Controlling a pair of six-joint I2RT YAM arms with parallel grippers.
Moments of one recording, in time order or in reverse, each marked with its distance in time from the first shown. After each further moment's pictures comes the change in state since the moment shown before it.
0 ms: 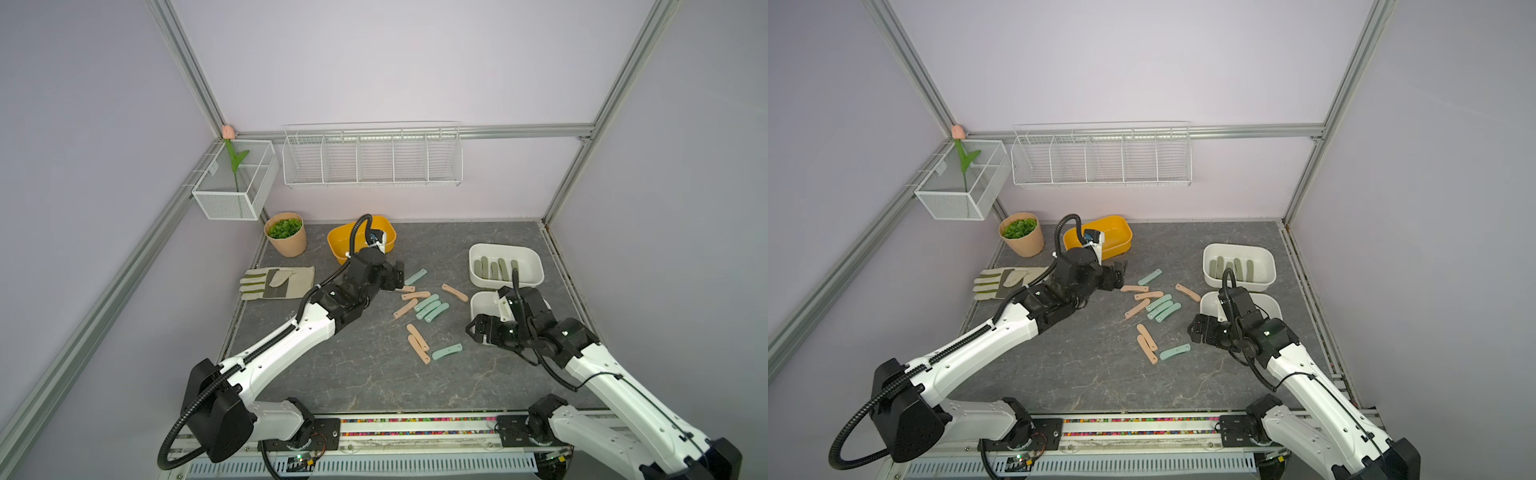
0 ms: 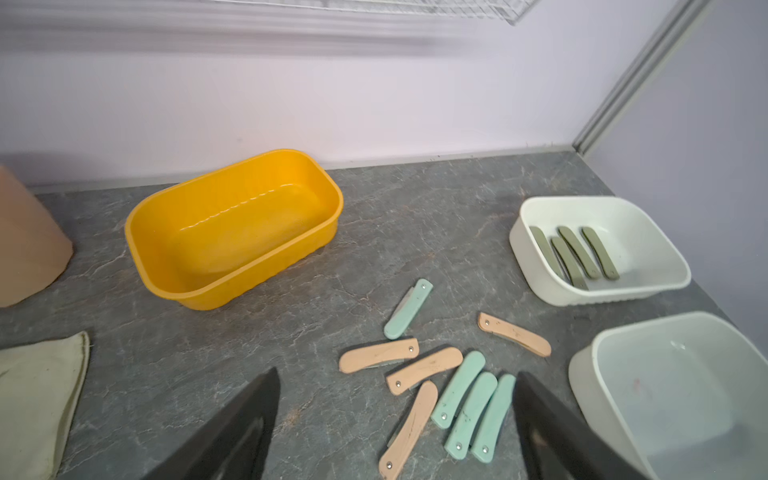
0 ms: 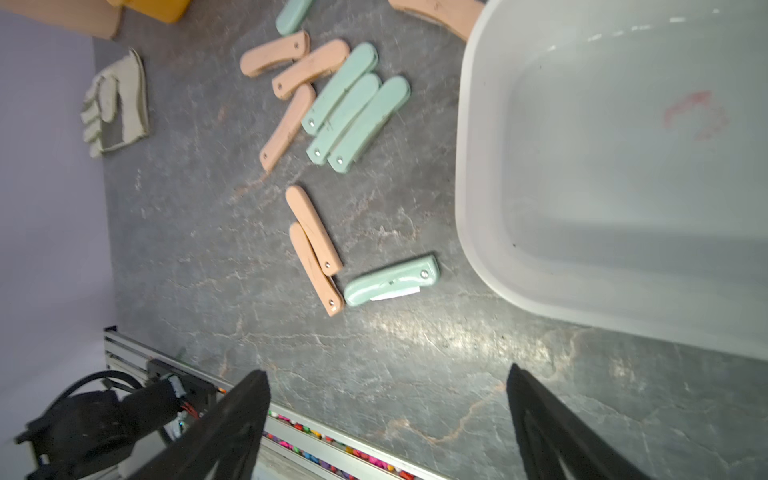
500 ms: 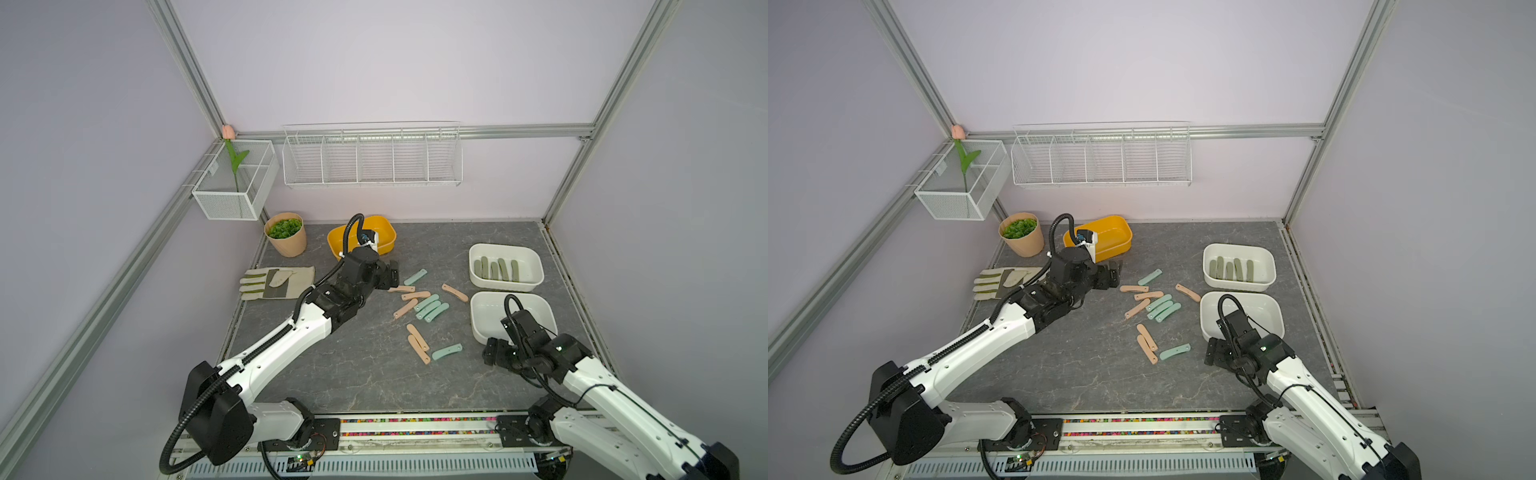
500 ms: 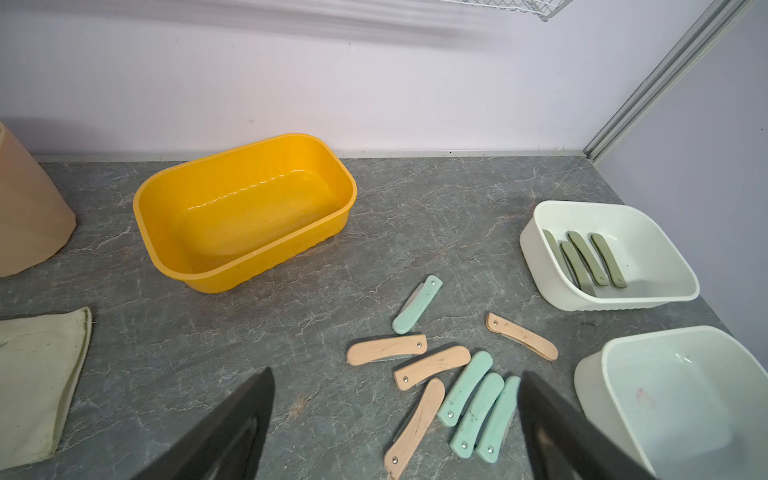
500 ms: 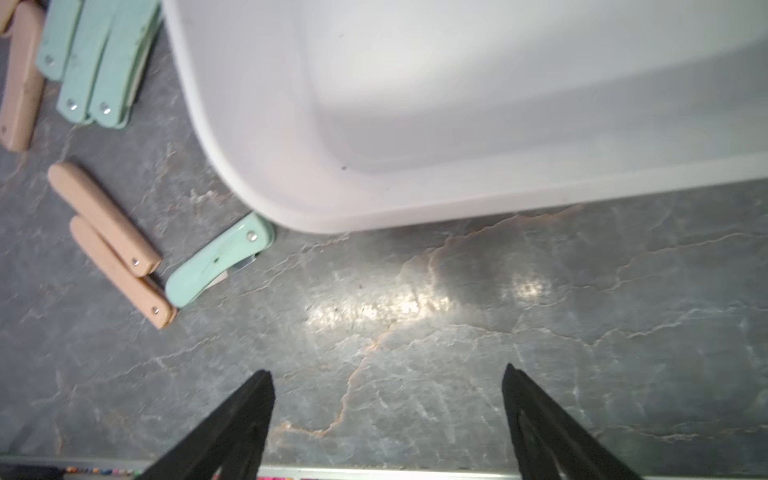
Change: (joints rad) left arm 0.028 0.003 -0.017 -0.002 0.035 -0.029; right arm -0.046 -0.033 -0.161 -0.094 0.183 0.071
